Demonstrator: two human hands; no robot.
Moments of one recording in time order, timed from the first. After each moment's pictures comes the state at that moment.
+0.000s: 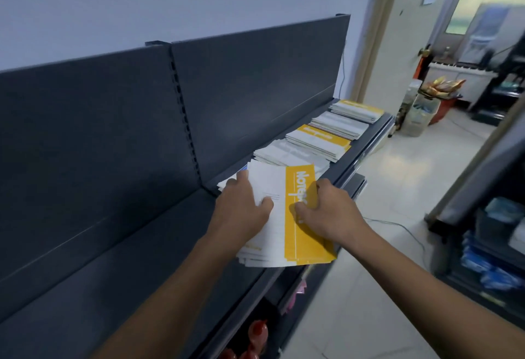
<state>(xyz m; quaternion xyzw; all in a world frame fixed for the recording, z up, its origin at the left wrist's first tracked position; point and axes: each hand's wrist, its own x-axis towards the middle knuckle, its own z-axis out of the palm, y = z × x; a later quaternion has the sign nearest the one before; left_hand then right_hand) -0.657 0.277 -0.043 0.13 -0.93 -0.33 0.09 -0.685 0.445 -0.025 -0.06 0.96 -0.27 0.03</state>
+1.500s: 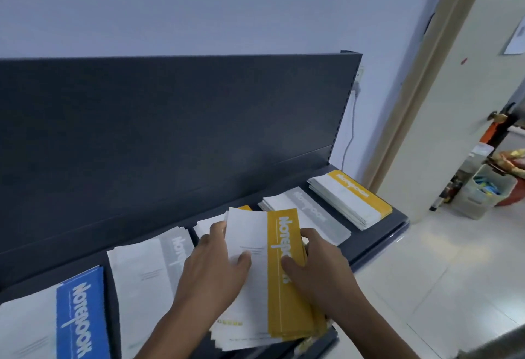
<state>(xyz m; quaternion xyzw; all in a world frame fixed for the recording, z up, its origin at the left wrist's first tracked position) -1.038 0.464 -0.087 0.31 -0.88 -0.34 0.13 -1.125 0.621 -0.060 -0.19 0.93 -0.30 0.13</state>
